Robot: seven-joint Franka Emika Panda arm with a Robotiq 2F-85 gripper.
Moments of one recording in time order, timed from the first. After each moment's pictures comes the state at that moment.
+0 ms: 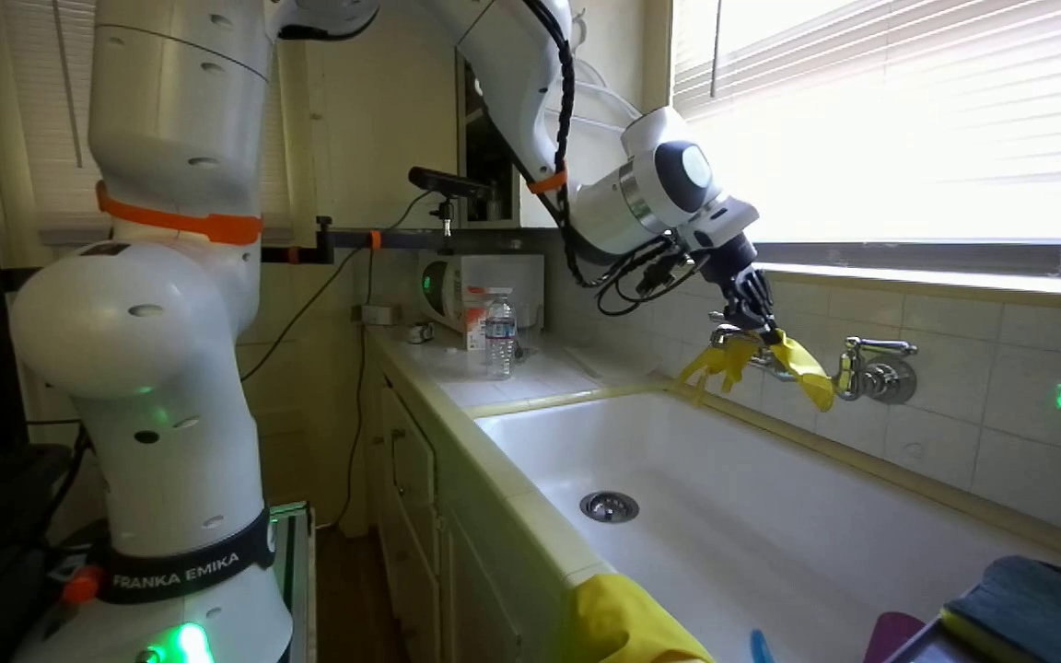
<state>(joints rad) -0.09 0.15 0.07 -2.10 -0.67 2.80 1.67</state>
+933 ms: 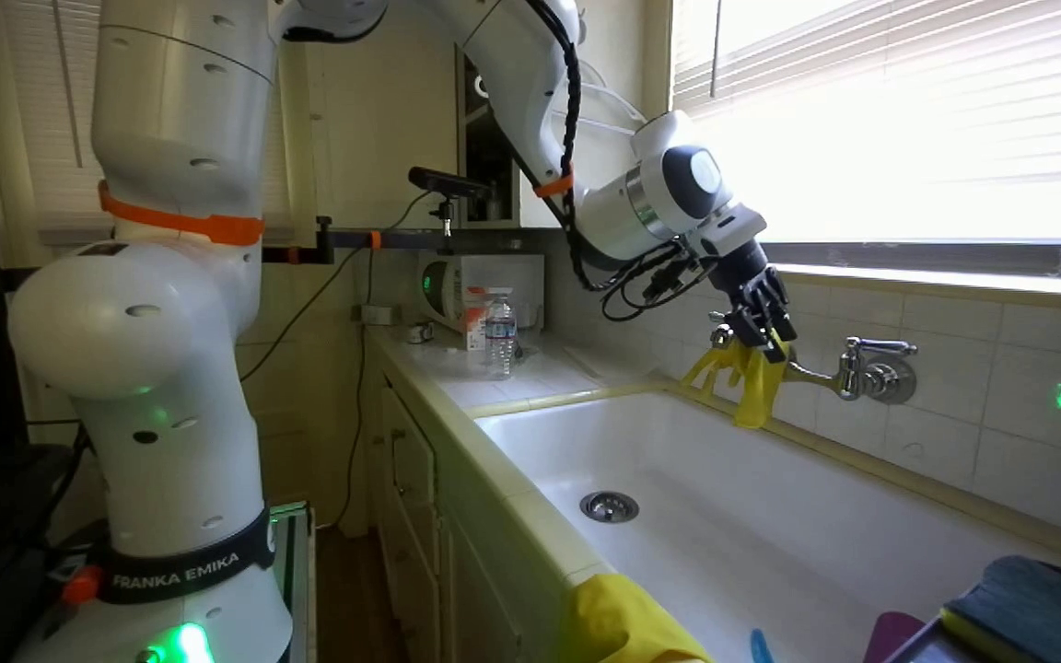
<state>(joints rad) -0.10 0.16 0.05 -2.10 -0.66 2.80 1.72</state>
